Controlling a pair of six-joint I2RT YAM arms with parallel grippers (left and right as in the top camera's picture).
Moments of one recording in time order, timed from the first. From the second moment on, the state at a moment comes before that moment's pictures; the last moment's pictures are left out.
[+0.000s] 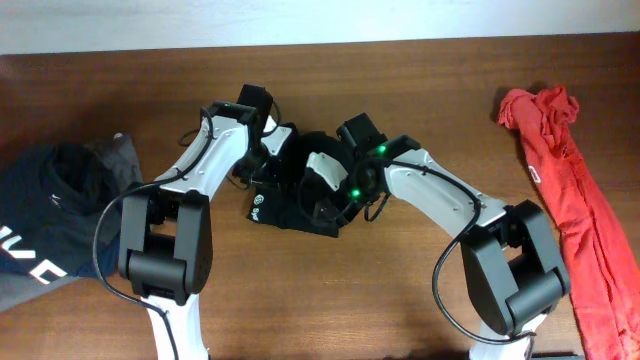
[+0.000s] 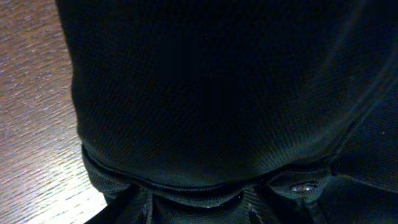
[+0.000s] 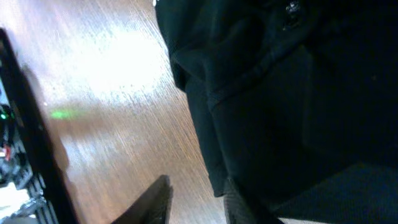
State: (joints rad) left arm -0.27 2.12 1.61 -1.02 0.23 0.09; right arm 0.49 1.92 1.34 -0.78 -0.62 -0.29
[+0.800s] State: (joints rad) left arm -0.27 2.12 1.61 -1.02 0.23 0.09; right arm 0.49 1.99 1.33 -0.78 -0.50 -0.17
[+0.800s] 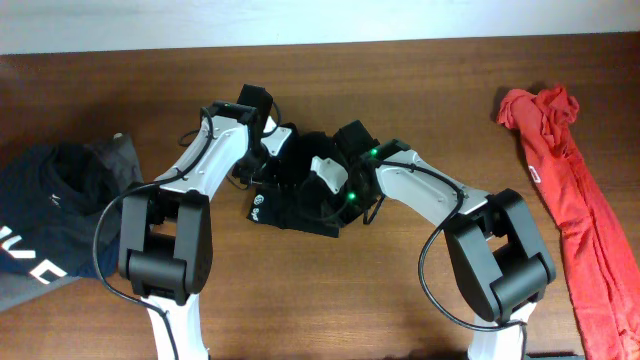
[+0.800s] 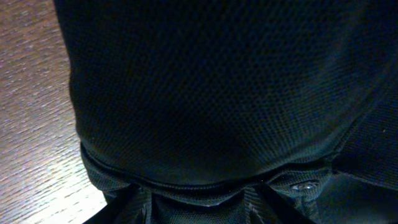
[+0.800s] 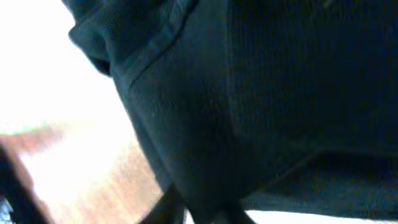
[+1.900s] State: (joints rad) left arm -0.24 2.12 1.79 -1.24 0.30 0.09; right arm 0.49 1.81 1.33 -0.99 -0.16 -0.11
